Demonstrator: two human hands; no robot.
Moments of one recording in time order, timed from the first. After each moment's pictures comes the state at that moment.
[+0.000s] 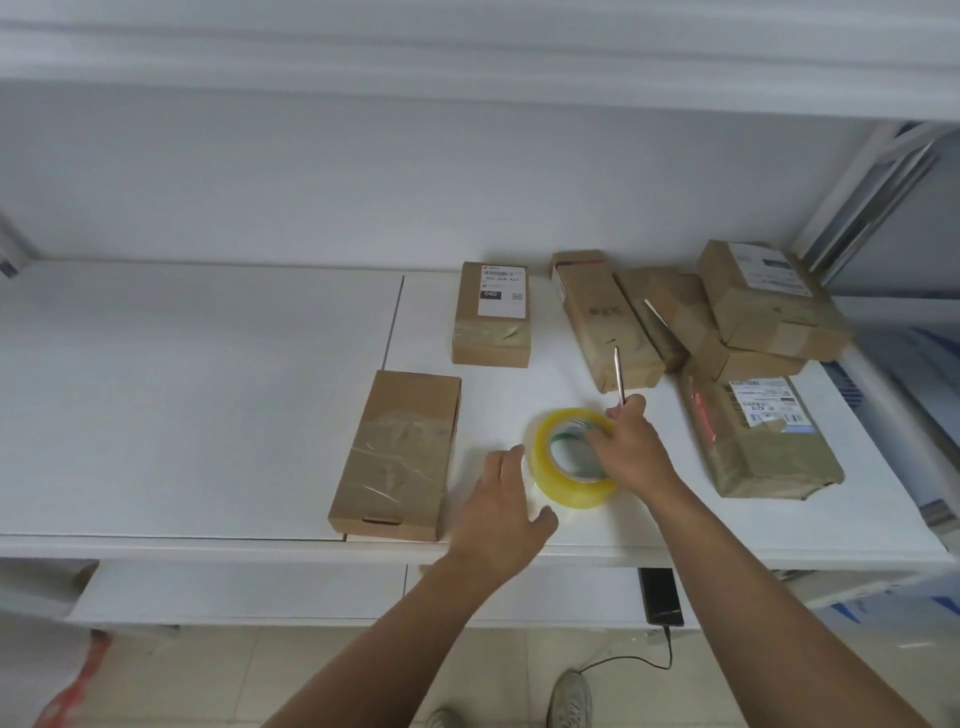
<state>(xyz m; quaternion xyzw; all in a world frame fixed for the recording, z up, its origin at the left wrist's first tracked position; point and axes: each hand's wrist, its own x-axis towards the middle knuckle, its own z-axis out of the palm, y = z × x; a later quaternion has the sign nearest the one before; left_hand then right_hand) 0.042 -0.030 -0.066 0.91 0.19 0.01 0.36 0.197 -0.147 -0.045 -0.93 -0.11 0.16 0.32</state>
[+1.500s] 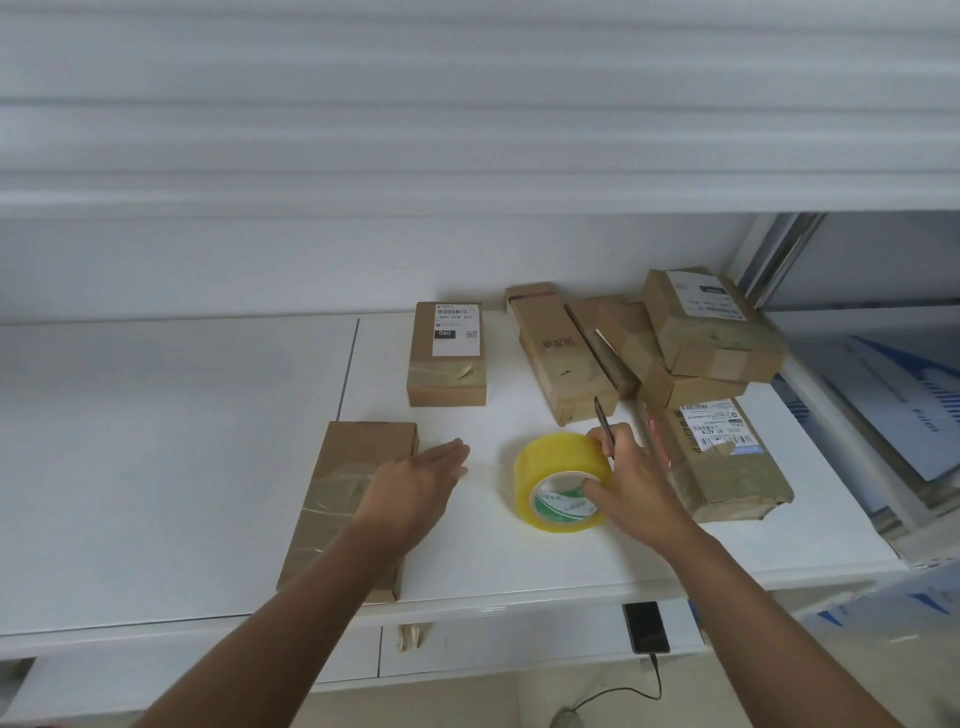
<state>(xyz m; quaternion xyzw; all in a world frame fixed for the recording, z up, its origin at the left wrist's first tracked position) 0.084 0.057 -0.056 0.97 -0.02 0.22 0.12 0.204 -0.198 -0.028 -0.92 -0.26 0.09 0.28</state>
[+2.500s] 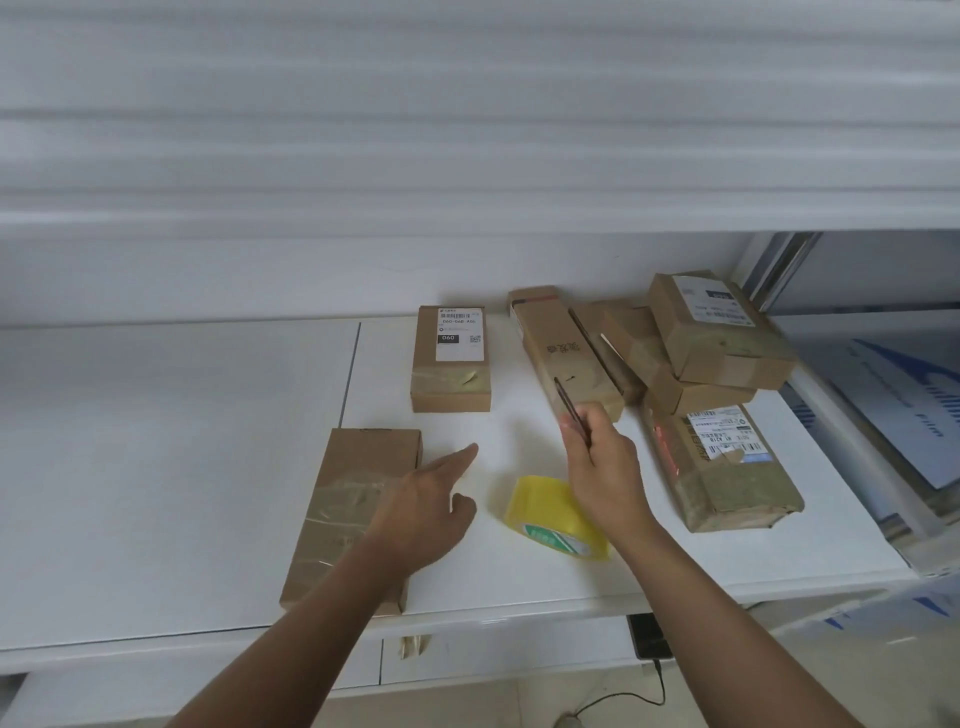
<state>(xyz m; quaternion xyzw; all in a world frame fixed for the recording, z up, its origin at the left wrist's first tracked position) 0.077 0.044 -0.045 0.95 0.08 0.08 0.28 0.184 -0.143 -0.005 -0.85 -0.20 0.00 0.48</state>
